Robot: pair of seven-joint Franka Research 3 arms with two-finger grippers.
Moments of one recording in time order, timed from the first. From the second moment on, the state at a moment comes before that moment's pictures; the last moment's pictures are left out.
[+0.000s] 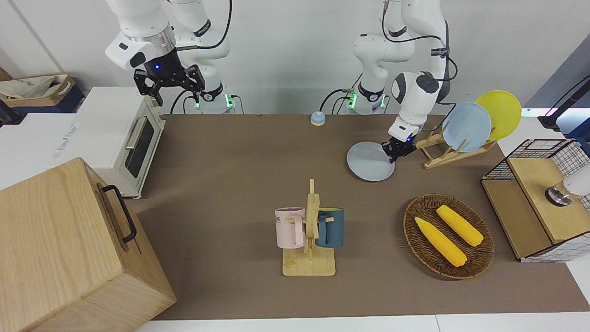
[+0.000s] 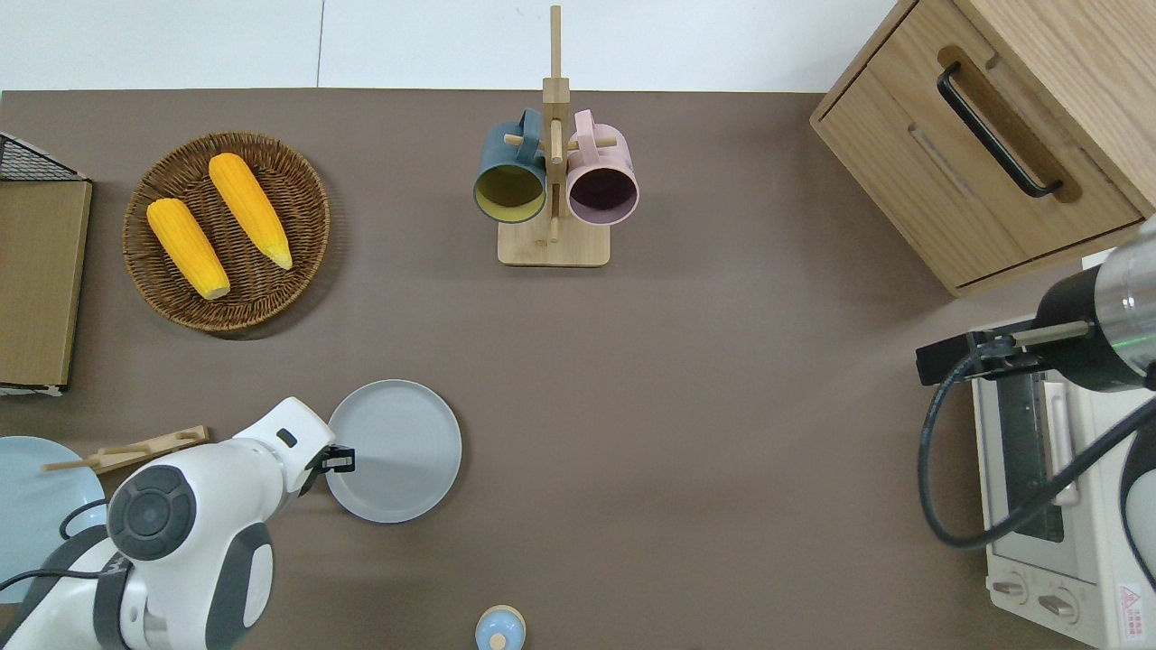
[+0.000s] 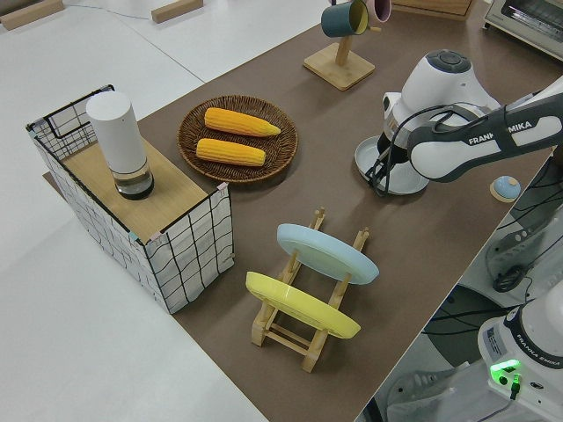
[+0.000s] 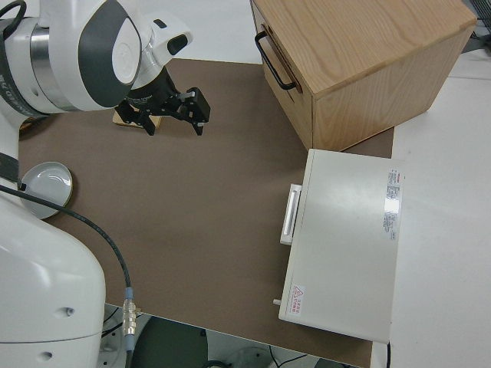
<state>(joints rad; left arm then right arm) -0.18 -0.15 0.01 -2.63 -0.02 2.59 -0.14 0.03 0.00 0.09 -1.47 0.00 1.39 0.03</state>
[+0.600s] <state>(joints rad) -0.18 -0.06 -0.25 -2.53 -0.03 2.60 -0.45 0.03 0.00 0.09 -1.47 0.00 1.39 0.03</state>
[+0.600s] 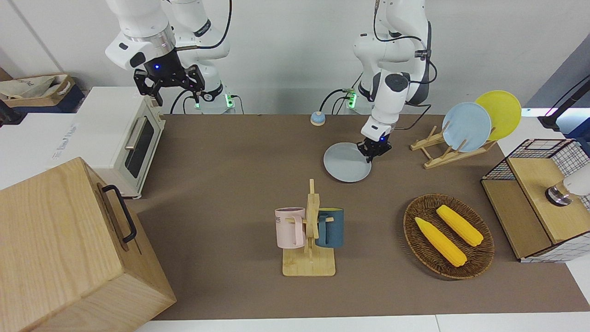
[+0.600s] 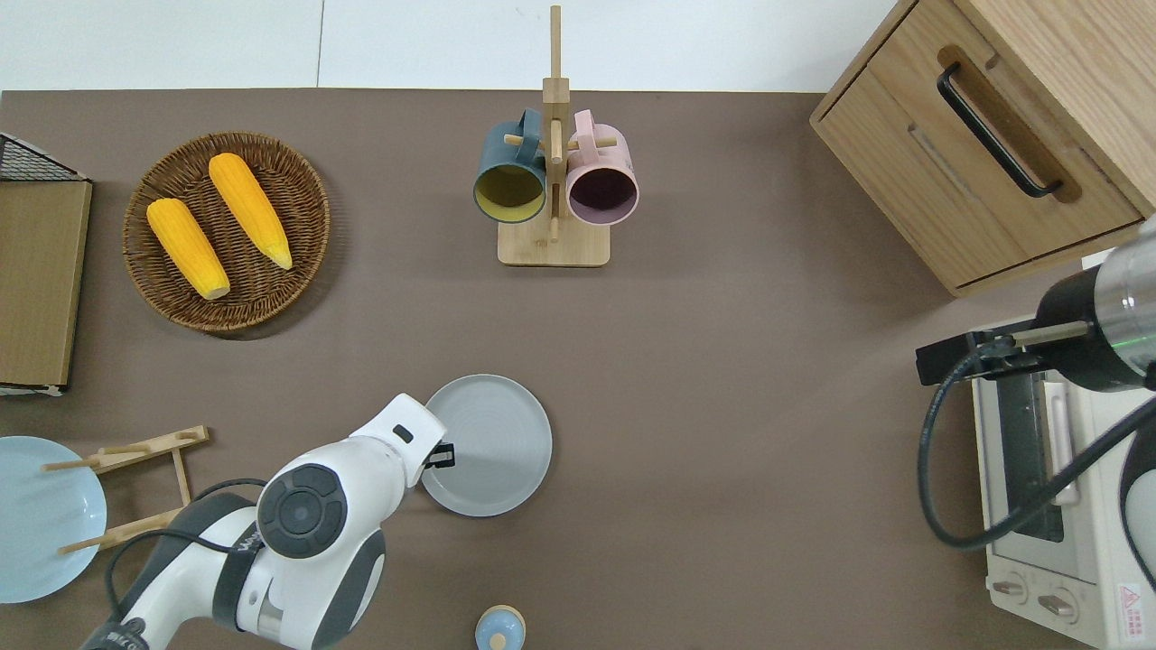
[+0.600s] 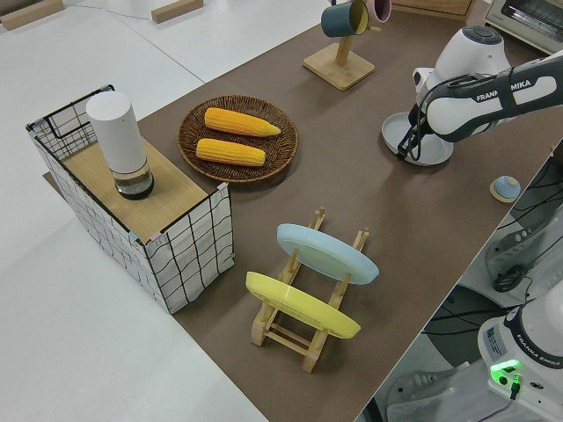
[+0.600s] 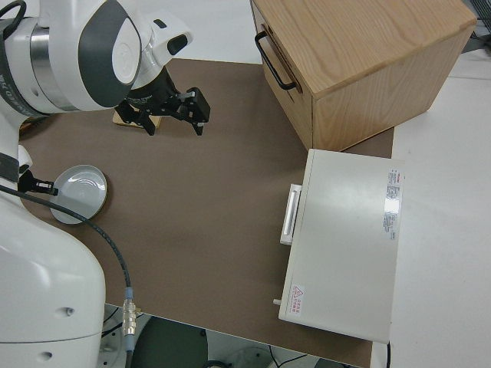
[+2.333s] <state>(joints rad) -0.53 0.39 -0.41 -1.96 0.21 2.52 -1.24 0.03 0.00 0.09 -1.47 0.00 1.39 0.03</state>
